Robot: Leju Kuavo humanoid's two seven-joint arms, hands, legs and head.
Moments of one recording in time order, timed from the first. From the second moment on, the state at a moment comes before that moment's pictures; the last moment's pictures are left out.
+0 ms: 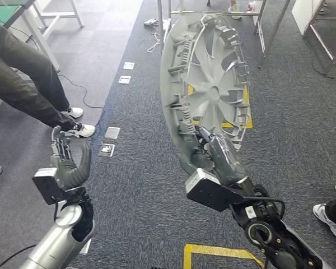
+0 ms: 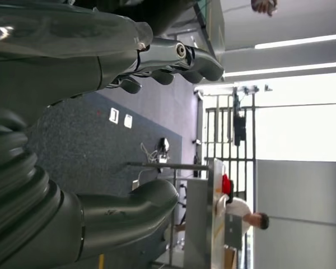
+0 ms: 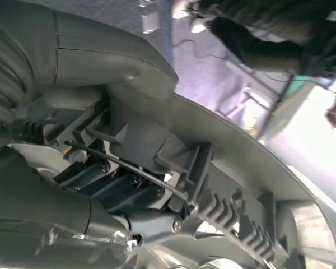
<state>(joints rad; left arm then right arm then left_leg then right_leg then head) -0.04 0.18 -0.28 -1.52 0.33 0.64 -0.65 -0.54 -0.19 0.95 -1.51 0.42 -0.29 -0.10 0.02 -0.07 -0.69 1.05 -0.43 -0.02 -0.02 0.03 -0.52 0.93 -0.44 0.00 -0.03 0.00</state>
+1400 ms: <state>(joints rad) -0.07 0.18 -0.30 -1.50 0.36 0.63 -0.65 -0.54 -0.19 0.94 -1.50 0.40 -0.28 -0.11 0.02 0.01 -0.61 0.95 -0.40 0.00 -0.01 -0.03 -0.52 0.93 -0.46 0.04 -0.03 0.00</state>
